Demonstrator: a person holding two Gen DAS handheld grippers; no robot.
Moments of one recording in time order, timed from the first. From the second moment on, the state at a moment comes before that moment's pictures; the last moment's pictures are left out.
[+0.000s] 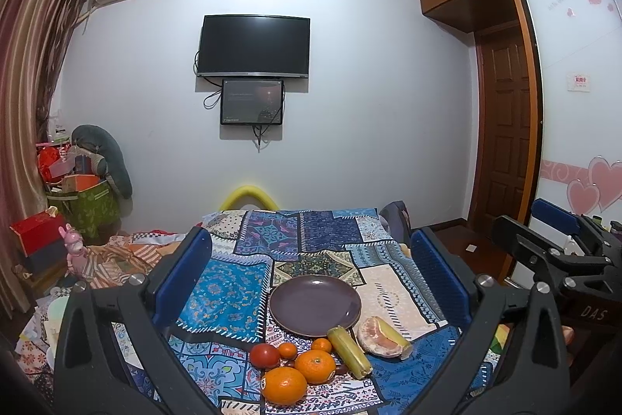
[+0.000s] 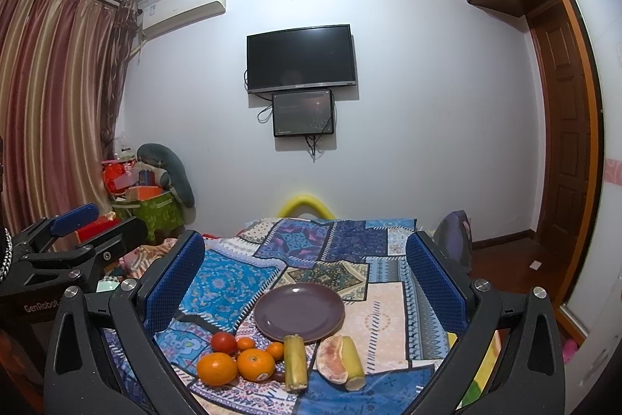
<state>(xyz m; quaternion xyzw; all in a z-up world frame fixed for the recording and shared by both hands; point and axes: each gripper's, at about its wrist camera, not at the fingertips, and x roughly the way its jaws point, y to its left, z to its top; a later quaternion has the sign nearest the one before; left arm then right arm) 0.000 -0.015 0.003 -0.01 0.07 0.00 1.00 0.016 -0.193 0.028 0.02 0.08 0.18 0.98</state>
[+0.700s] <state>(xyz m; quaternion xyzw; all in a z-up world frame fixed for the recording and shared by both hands) 0.010 -0.008 -0.005 -0.03 0.10 -0.02 0.99 0.025 -0.199 0.018 0.03 0.10 0.18 0.98</state>
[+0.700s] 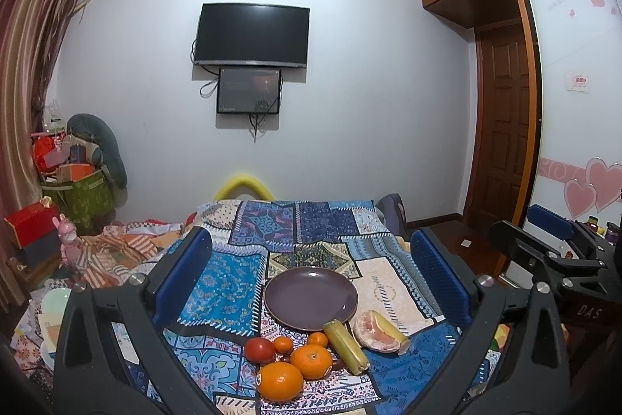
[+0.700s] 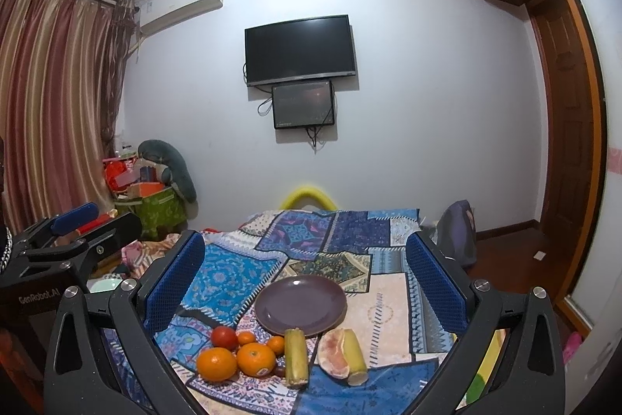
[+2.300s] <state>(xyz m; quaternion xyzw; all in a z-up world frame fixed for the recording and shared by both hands) 0.156 0.029 -0.214 0.00 0.49 -0.07 0.87 0.161 -0.153 -0.153 -0.04 0.43 0.28 0.86</state>
